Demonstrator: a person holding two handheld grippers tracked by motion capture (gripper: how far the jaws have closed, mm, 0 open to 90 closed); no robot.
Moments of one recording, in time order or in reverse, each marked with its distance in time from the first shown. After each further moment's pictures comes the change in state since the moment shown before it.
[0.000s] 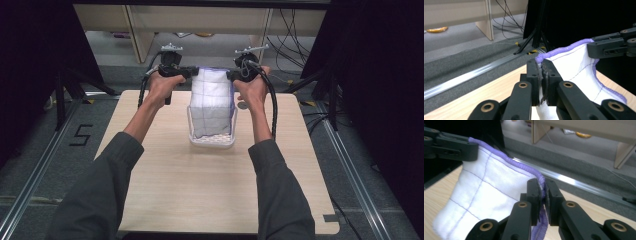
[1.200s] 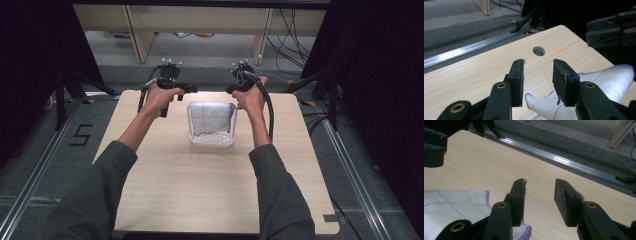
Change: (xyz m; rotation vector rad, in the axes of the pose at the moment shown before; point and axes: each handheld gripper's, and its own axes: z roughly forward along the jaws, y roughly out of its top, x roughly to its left) left arm 0.008 -0.035 -0.002 0.149 -0.009 -0.085; right arm -0.003 -0.026 0.021 0.148 -0.053 0.019
